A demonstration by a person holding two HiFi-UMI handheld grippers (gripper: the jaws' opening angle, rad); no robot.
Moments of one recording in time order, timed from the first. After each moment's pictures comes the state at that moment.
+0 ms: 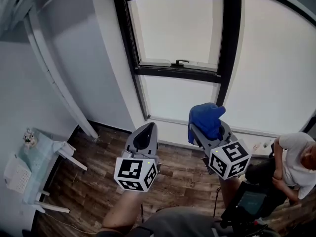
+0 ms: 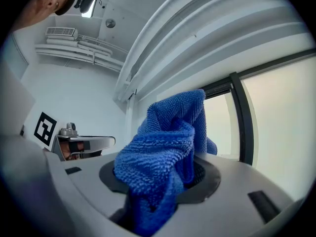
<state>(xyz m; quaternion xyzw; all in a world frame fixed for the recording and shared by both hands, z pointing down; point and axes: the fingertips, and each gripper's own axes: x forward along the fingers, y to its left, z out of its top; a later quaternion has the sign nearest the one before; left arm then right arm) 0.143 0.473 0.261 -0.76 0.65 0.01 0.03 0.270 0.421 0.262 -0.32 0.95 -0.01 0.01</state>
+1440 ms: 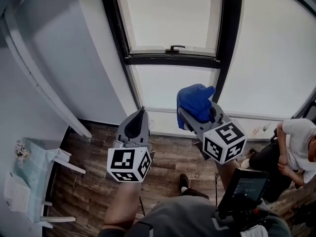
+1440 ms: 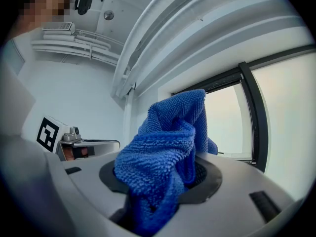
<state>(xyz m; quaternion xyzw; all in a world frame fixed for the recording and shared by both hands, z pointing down) 0.033 0.402 0.292 -0.77 0.64 0.01 0.02 0.151 0.361 0.282 -0.32 0.95 -0.01 0.00</state>
